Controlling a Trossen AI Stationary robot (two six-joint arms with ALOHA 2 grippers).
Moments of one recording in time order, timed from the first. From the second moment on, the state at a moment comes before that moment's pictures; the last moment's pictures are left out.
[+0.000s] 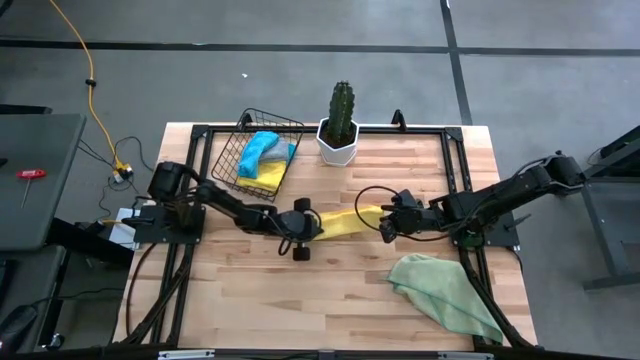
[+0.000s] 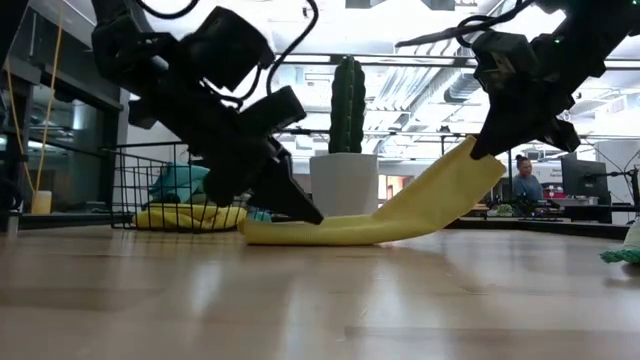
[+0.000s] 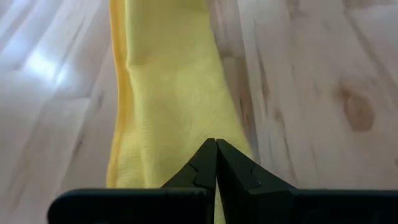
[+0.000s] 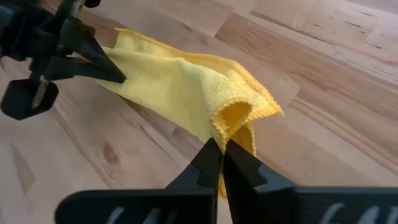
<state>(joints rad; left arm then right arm) 0.00 1.86 0.73 0.46 -0.20 0.05 0.25 1.12 0.60 -0.38 0.39 1.12</state>
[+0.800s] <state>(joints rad) 0.01 1.86 0.74 0.31 -0.28 0.03 0.25 1.13 0.60 -0.29 0.39 1.12</state>
